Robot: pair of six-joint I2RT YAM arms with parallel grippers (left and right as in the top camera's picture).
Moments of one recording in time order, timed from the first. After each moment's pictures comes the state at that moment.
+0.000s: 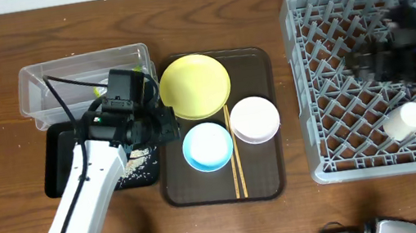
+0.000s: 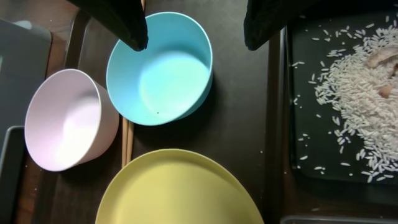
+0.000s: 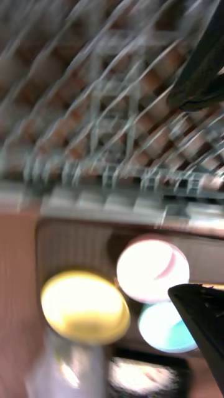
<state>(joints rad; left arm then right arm) -0.24 1.38 1.08 -0.89 0.24 -0.36 -0.21 1.38 1.39 -1.05 -0.46 -0.08</state>
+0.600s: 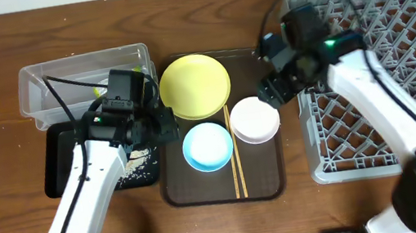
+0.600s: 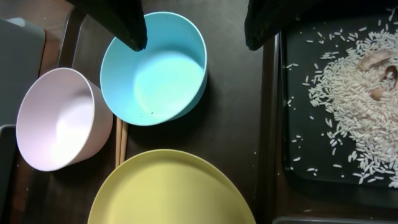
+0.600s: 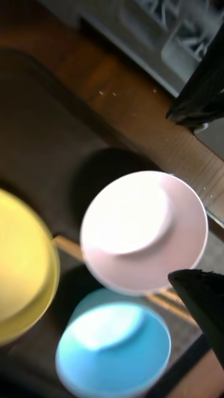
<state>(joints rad) -0.24 1.38 1.08 -0.90 0.23 -0.36 0.32 1.72 1.39 -0.93 -0.26 -0.17</state>
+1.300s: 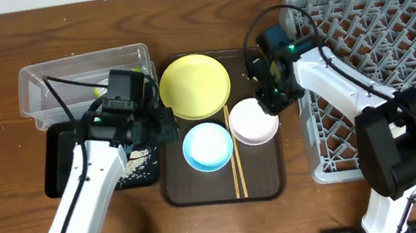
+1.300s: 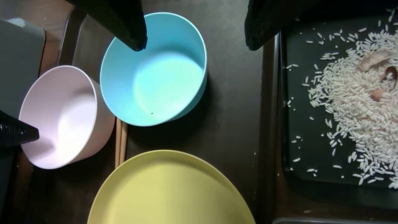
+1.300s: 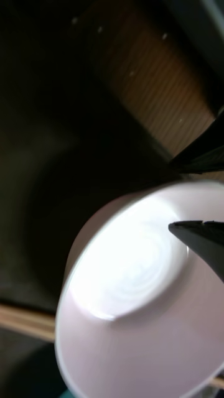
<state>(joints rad) -0.24 1.38 1.08 -0.90 0.23 -0.36 0.37 1.94 1.39 -0.93 -0.16 -0.14</state>
